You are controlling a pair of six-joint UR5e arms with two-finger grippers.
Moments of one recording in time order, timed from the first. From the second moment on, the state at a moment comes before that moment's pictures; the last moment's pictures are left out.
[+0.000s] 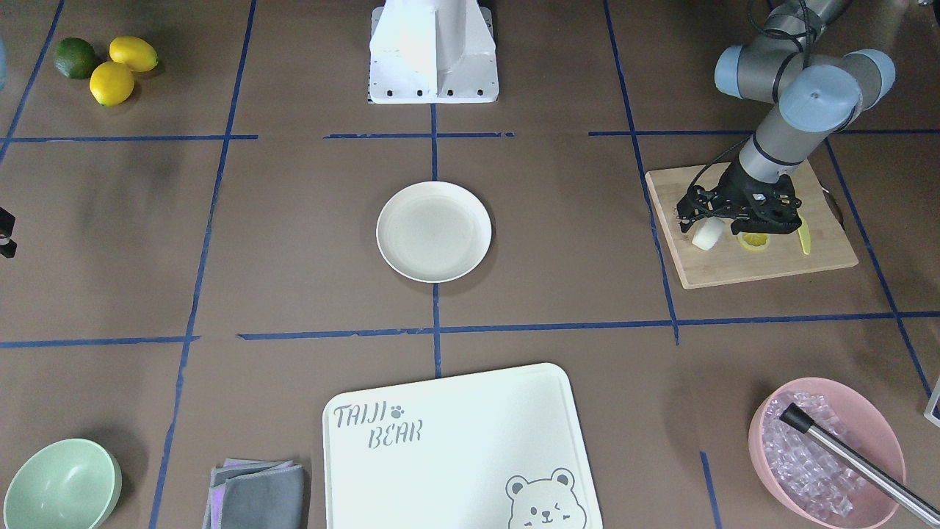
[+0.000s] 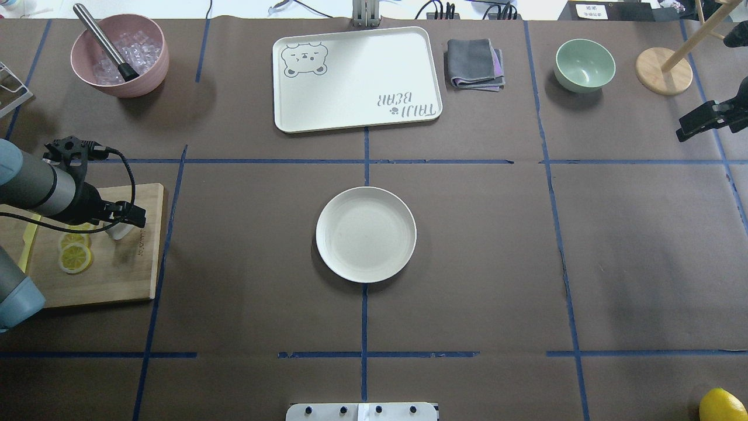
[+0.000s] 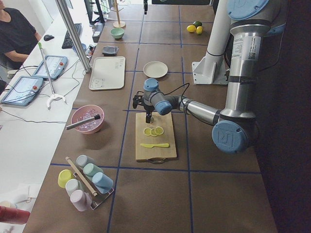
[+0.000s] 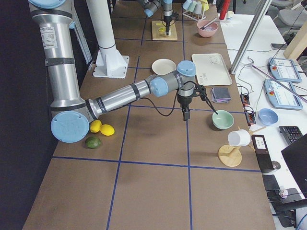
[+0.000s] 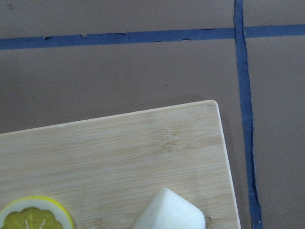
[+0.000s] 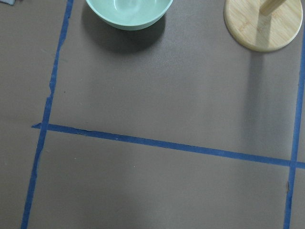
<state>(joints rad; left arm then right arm) -0.80 -1.61 -1.75 -2.07 -2.05 -0.93 1.23 -1.45 1.85 -1.56 2.19 0.37</state>
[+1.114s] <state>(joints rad) -0.79 -1.57 -1.78 -2.07 -2.04 -0.93 1.25 -1.46 1.86 -1.57 2.21 0.37</state>
